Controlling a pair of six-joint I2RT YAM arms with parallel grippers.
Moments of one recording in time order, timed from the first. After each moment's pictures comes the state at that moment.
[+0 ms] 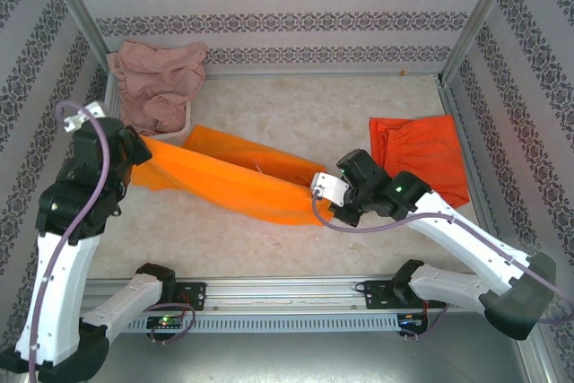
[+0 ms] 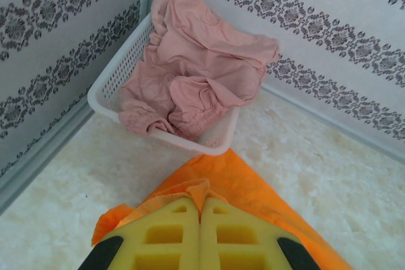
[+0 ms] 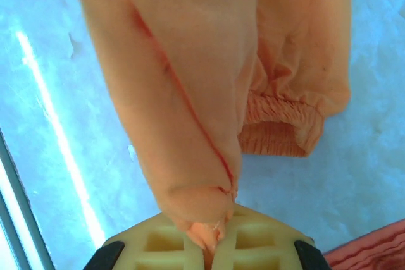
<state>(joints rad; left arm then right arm) -0.21 0.93 1.46 -1.09 -0.47 -0.55 0.70 1.08 0.96 -0.94 -0.12 -0.48</state>
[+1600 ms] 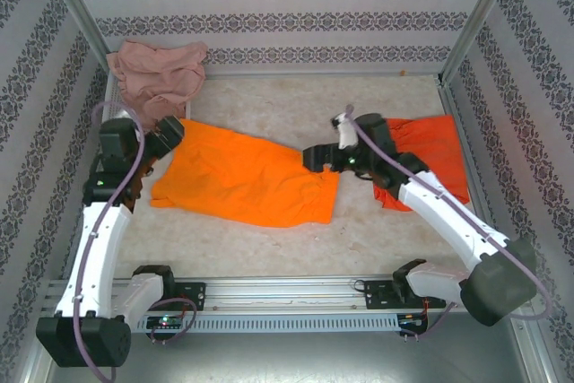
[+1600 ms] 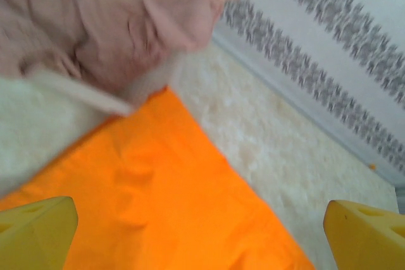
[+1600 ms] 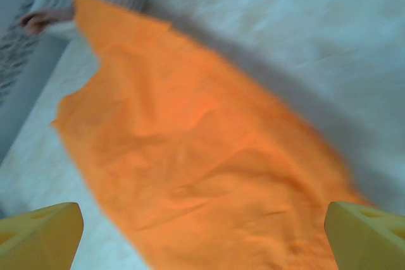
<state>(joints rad) 0.07 0.97 0.93 -0.55 0.11 -0.67 0.50 1.22 0.96 -0.40 -0.36 0.41</state>
